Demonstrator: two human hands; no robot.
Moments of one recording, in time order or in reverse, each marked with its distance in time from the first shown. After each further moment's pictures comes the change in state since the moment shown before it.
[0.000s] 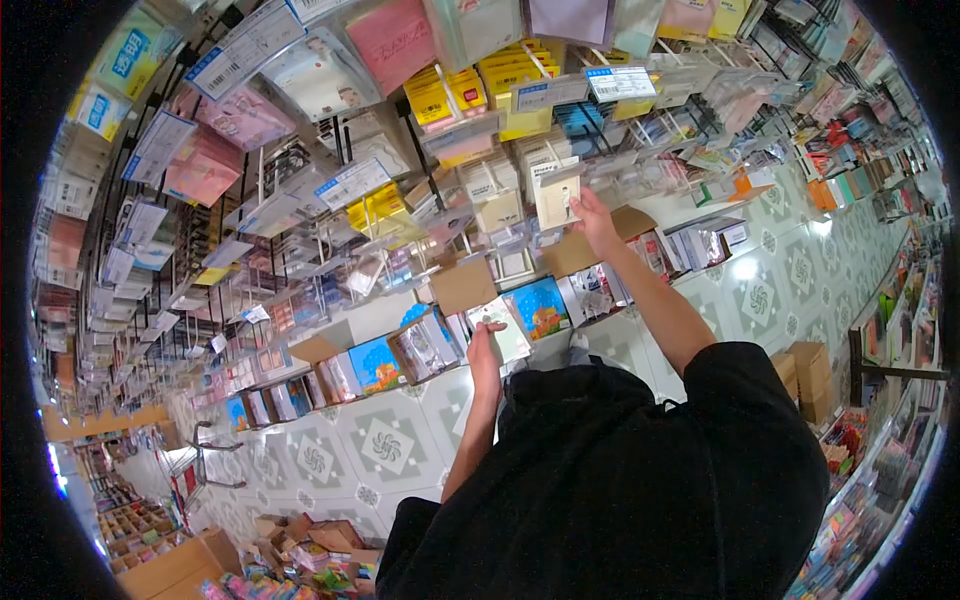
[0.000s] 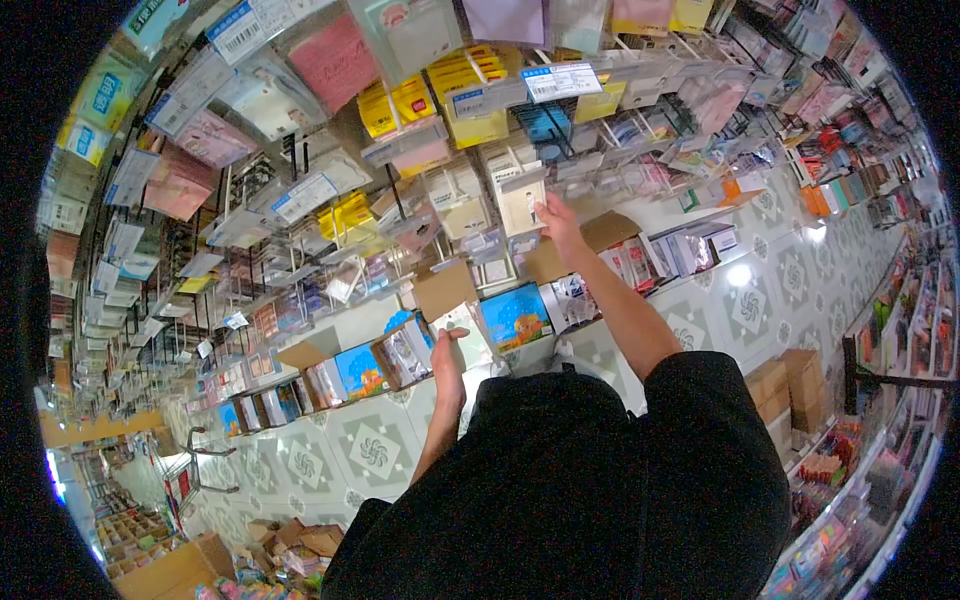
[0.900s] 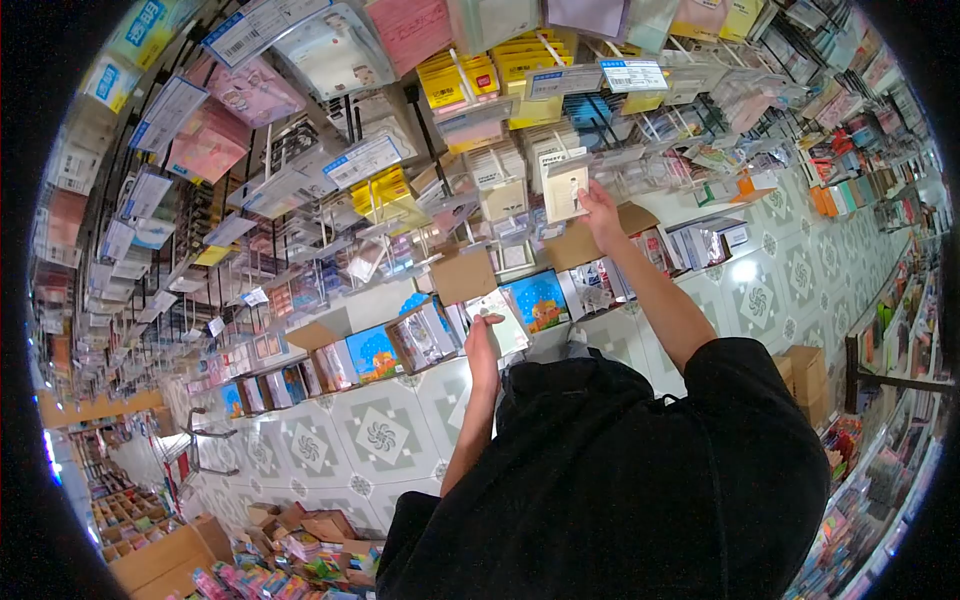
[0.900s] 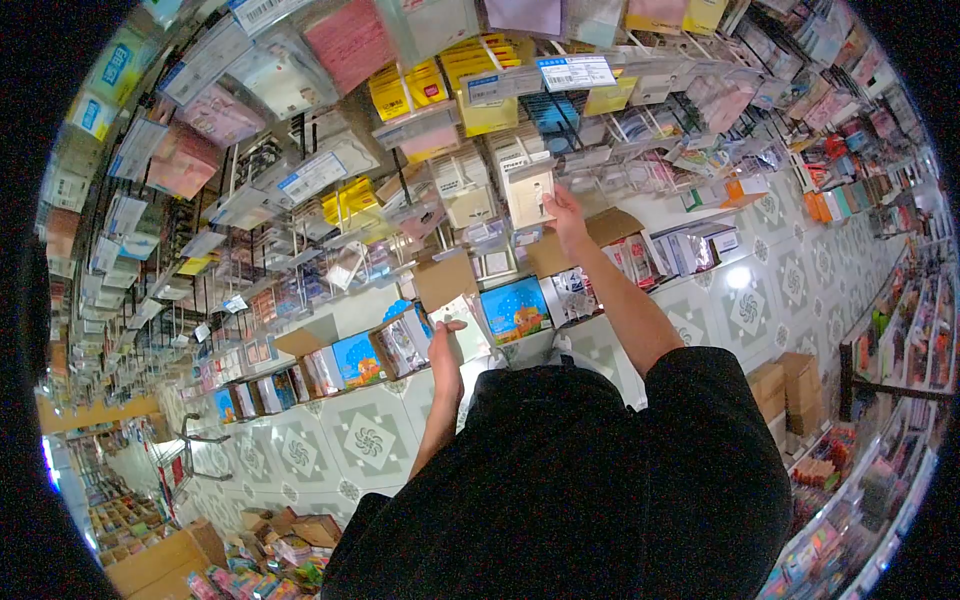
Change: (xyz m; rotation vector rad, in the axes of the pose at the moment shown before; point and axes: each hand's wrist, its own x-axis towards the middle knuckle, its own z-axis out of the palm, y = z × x) left_hand -0.003 -0.006 -0.007 -0.071 0.022 0.020; right_hand -0.002 0.001 0.002 0.059 0.067 -0.023
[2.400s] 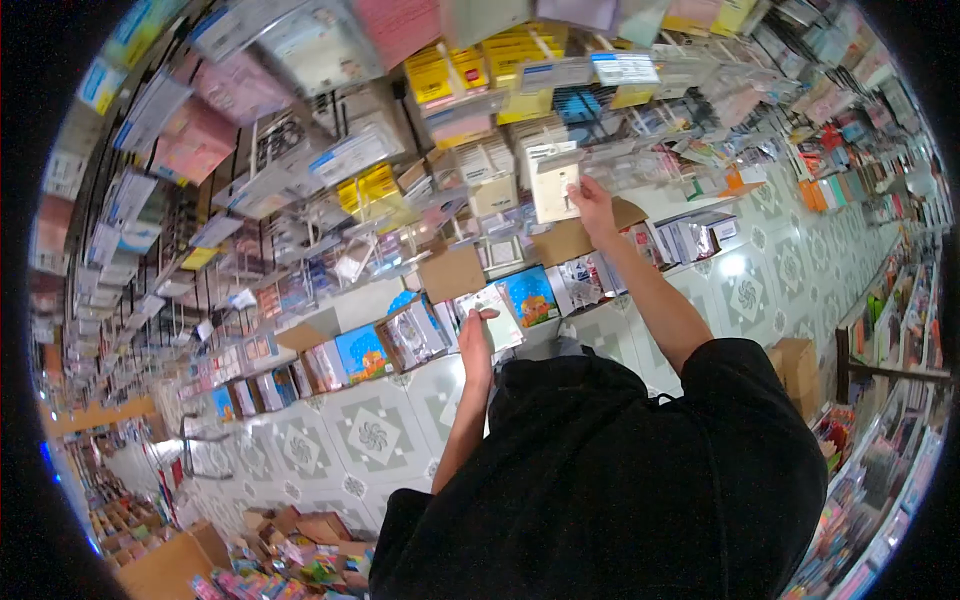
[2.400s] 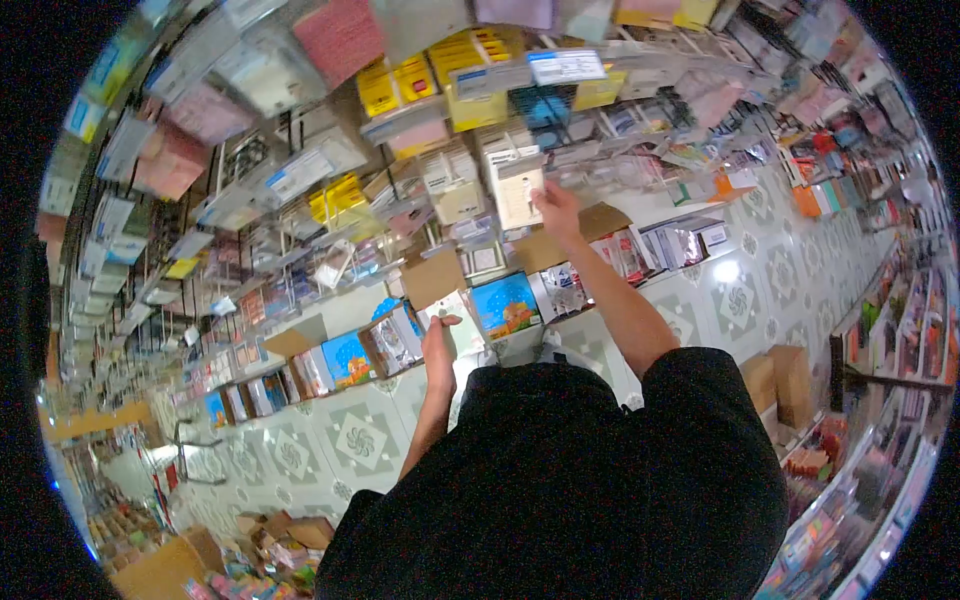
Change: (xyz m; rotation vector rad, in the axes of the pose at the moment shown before) left_hand 0.004 -0.004 0.002 0.069 -0.056 0.032; right_hand 0.001 0.005 -0.003 -0.155 0.040 -0.222
